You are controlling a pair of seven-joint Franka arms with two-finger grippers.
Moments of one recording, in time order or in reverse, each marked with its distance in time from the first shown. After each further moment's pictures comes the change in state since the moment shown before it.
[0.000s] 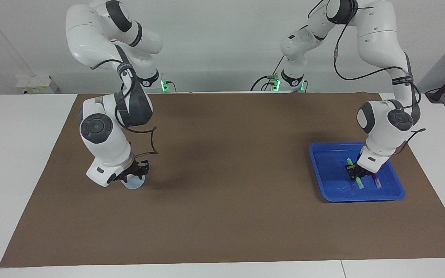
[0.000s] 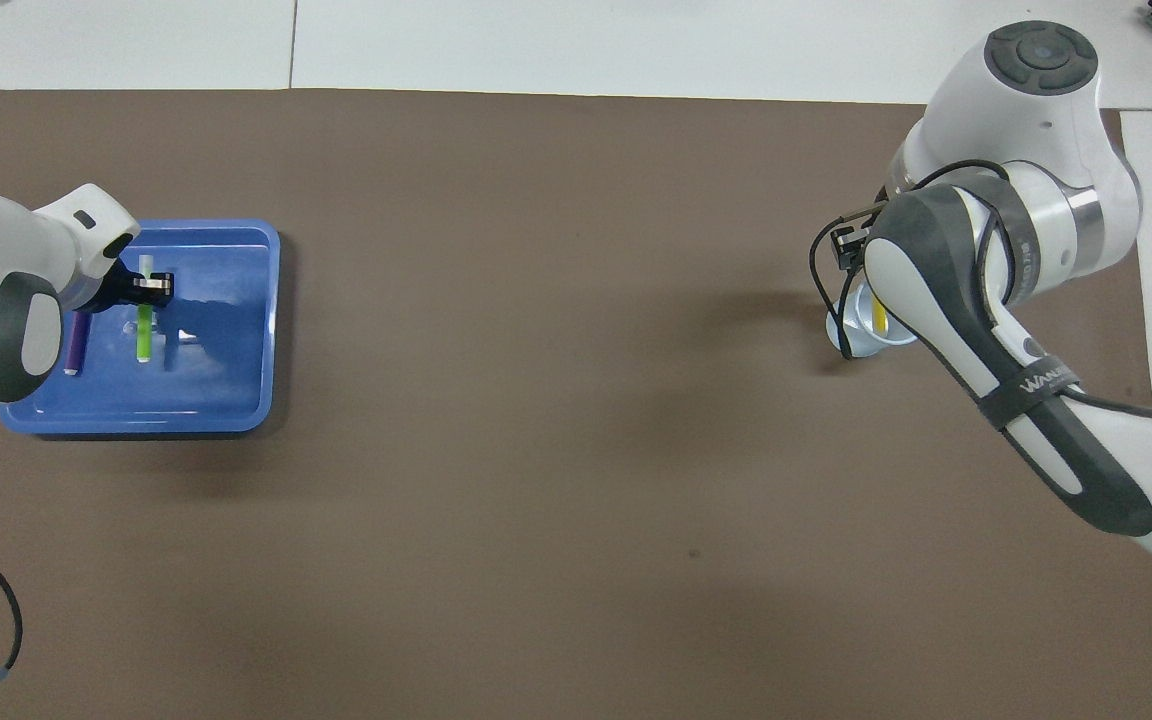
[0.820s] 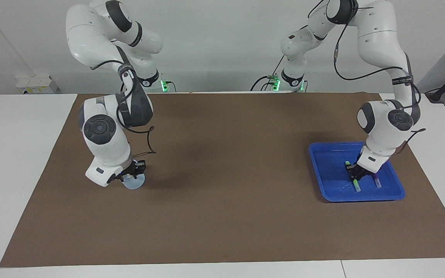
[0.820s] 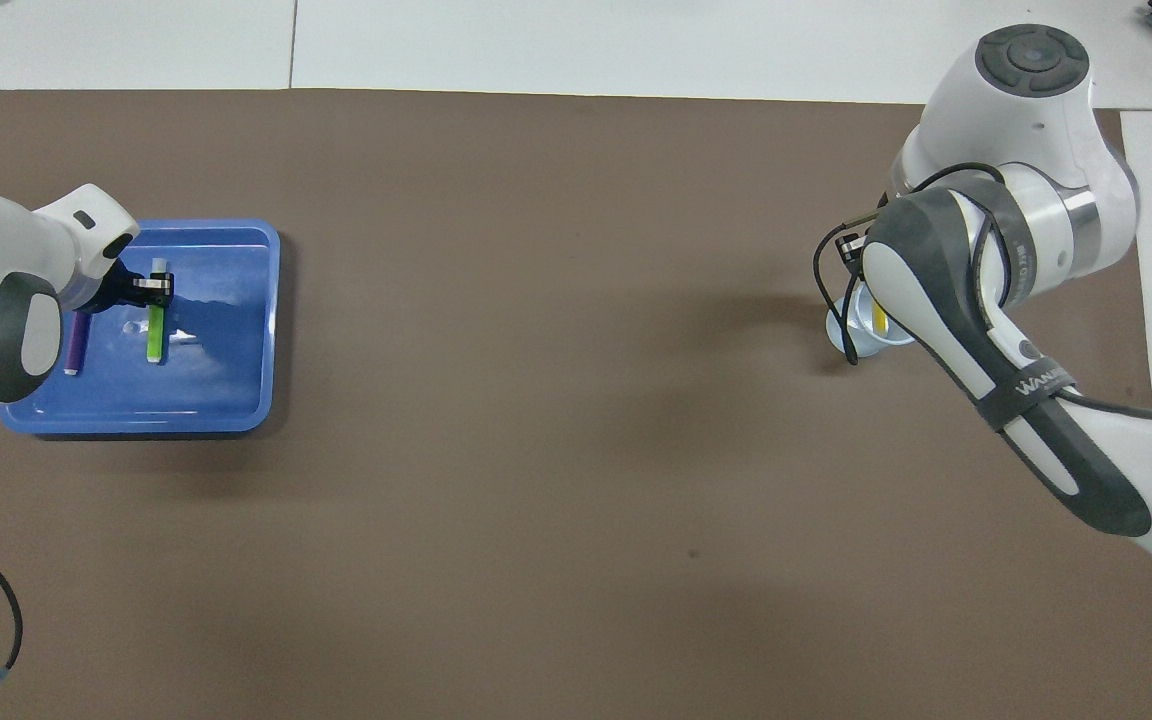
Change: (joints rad) left arm 0.000 0.000 0.000 0.000 0.000 0.000 0.001; right arm 0.000 0.000 0.000 -0.004 -0.010 -0.019 -0.010
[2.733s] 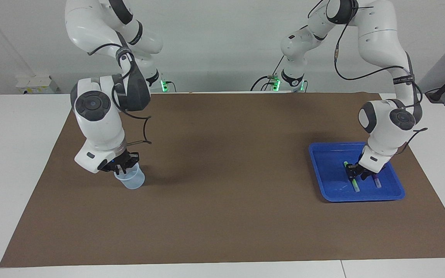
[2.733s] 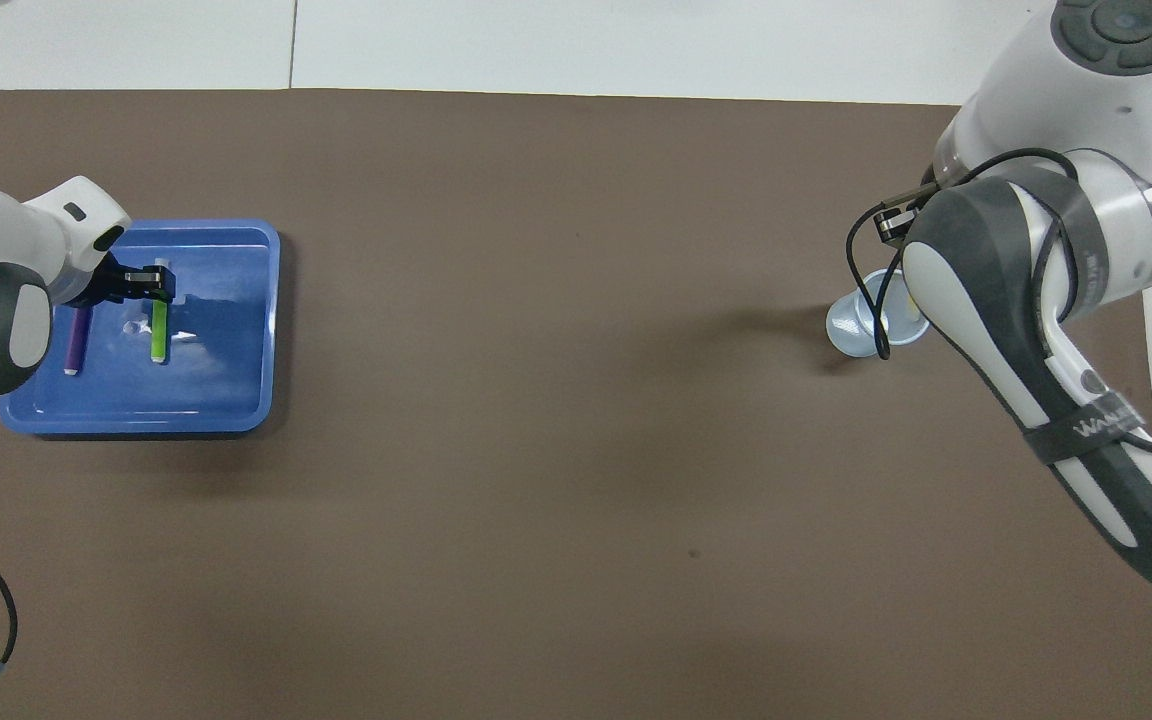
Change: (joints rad) left arm 0.001 0.000 -0.002 0.037 0.000 -0.049 0.000; right arm -0.011 -0.130 0.002 0.014 0.005 -0.019 0.000
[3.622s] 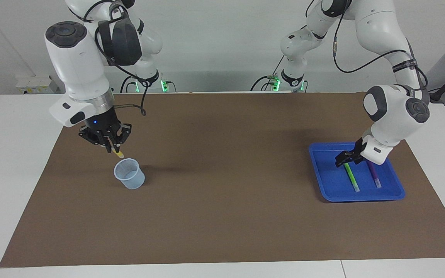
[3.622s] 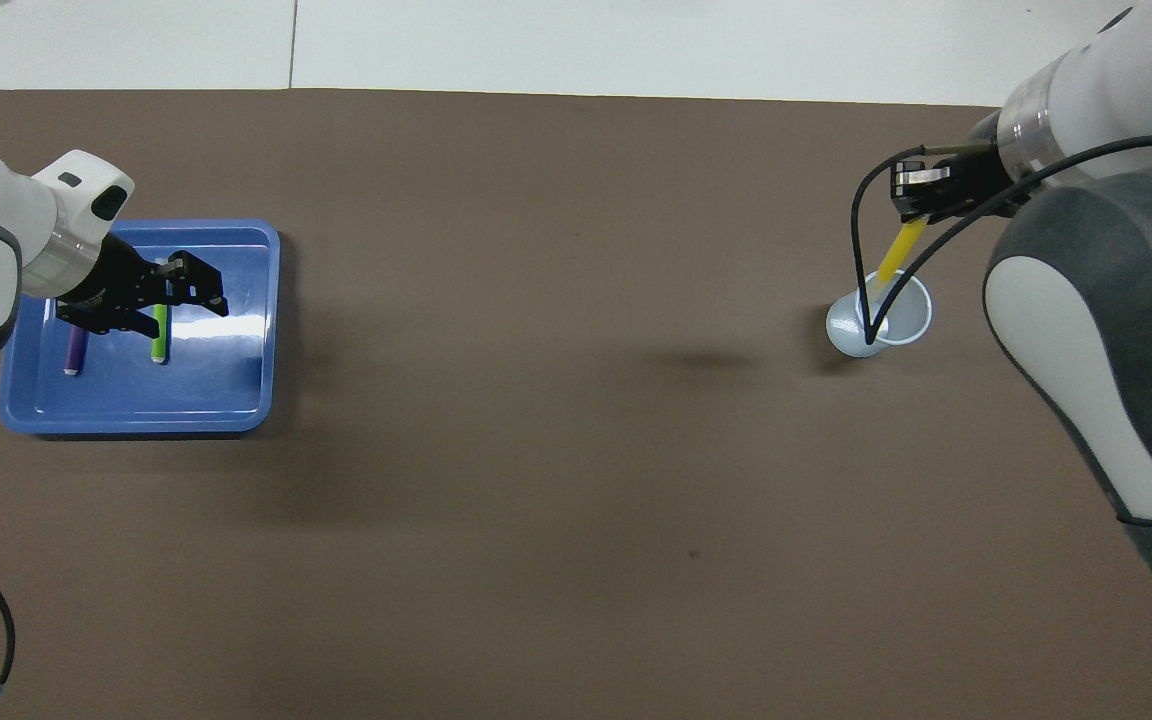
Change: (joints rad) left arm -0.040 -0.122 -0.068 0.095 -0.331 -0.433 -0.206; right arm -0.034 -0.148 0.057 0.012 0.231 0.037 0.299
